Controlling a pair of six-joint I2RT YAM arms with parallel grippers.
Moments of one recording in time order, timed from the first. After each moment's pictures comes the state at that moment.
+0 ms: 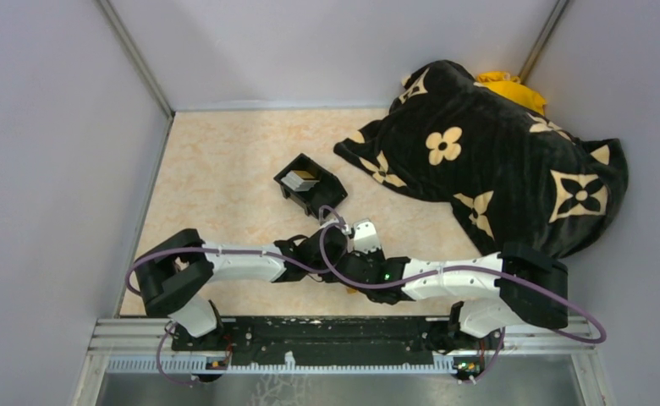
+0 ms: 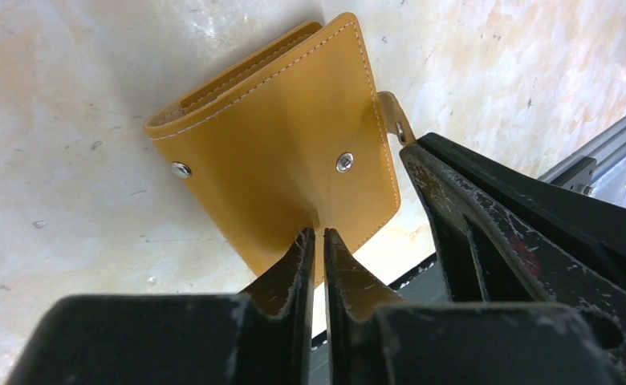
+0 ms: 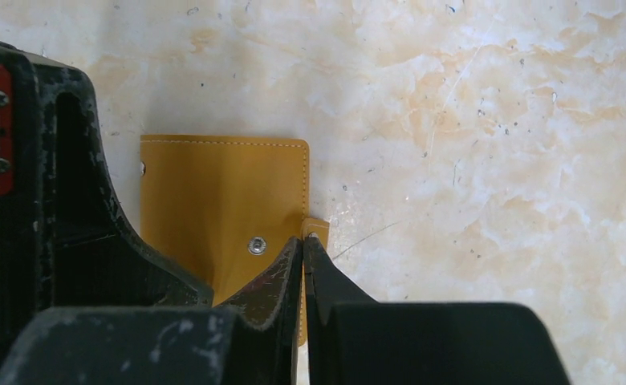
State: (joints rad) left arm -1.10 1.61 0.74 0.05 0.00 -1.05; right arm 1.27 1.35 0.65 -0.40 0.78 0.72
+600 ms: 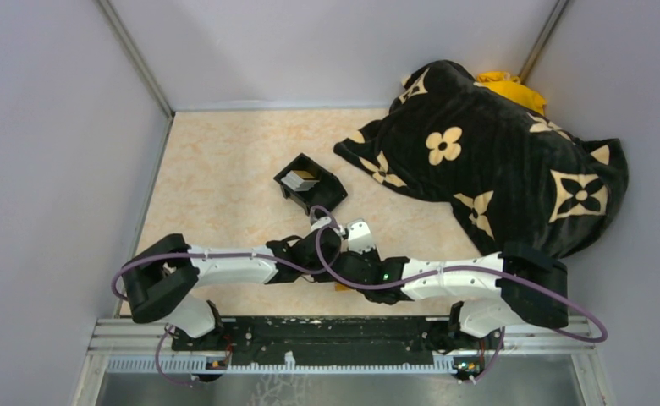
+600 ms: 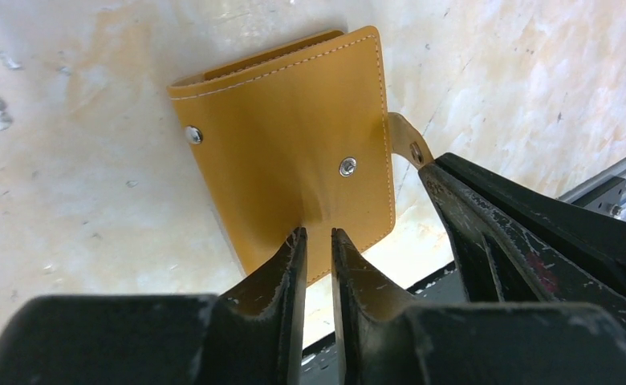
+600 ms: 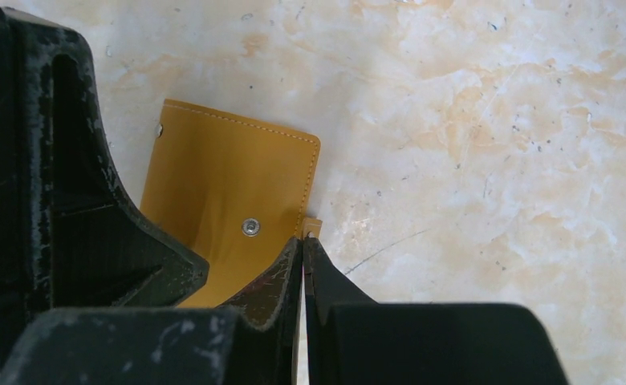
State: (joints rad) left arm -1.10 1.54 0.72 -0.04 -0.08 -1.05; right arm 1.28 1.35 0.68 -0.38 0.74 0.68
